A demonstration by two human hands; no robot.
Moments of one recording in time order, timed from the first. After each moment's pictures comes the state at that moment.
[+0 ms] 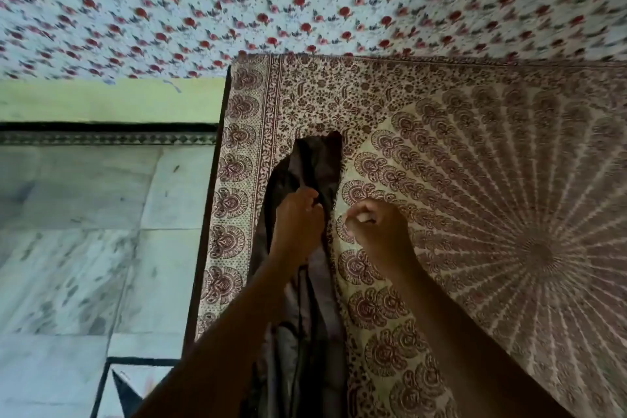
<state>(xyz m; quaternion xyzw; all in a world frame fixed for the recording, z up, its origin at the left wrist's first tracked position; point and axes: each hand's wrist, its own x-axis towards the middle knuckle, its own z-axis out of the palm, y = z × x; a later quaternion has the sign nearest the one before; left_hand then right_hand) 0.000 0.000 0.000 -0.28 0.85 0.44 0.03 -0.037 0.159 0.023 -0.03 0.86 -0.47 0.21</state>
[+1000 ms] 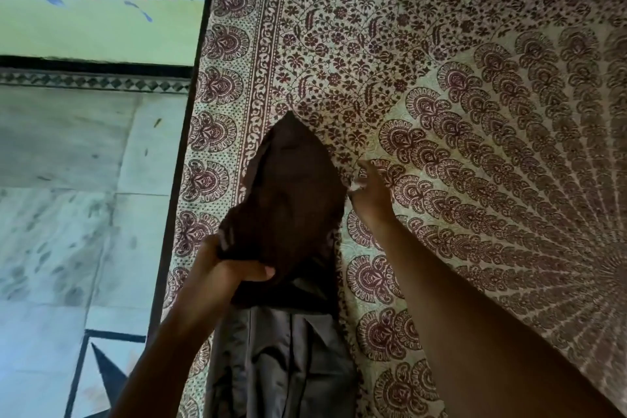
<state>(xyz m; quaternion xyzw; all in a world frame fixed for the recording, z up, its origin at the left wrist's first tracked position) 0.045 -0.059 -0.068 -0.43 0.57 0.70 0.05 -0.138 0.103 -0.207 0.08 0.81 -0.48 0.33</state>
